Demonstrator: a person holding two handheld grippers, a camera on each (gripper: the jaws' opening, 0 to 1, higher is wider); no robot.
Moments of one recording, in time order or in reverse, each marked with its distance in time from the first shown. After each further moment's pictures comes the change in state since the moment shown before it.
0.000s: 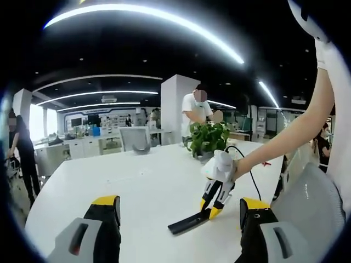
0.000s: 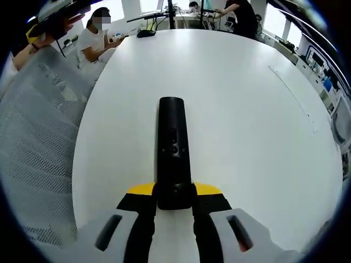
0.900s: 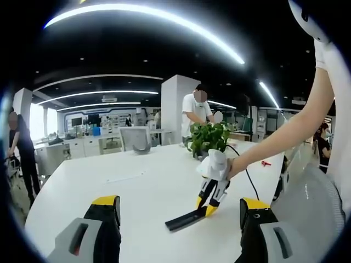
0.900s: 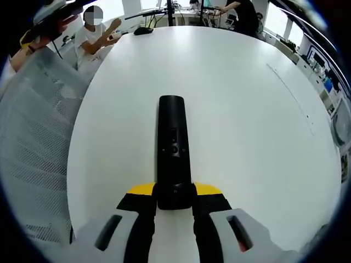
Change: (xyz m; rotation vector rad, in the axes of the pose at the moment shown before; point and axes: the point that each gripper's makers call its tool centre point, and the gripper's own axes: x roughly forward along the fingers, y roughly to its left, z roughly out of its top) left arm -0.001 0.000 0.000 -0.001 0.000 0.000; right arm 0.000 -0.015 0.001 -0.008 0.028 -0.004
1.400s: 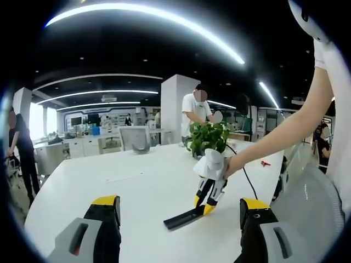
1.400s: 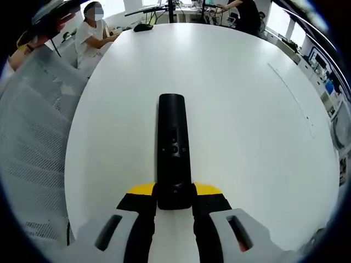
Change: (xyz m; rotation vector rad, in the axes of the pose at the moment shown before) left arm 0.001 -0.002 0.000 -0.001 0.004 -0.007; right arm 0.000 -0.006 0.001 -0.019 0.033 -0.001
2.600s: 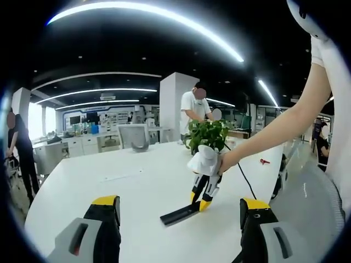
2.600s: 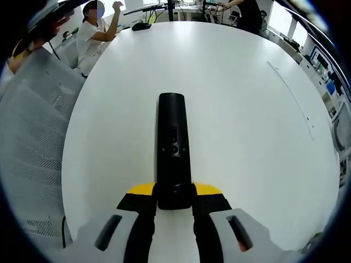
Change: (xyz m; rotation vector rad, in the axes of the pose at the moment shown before) left arm 0.001 0.000 -0.005 0.005 0.020 -0.005; right arm 0.001 -0.014 0.002 -0.005 0.011 0.011
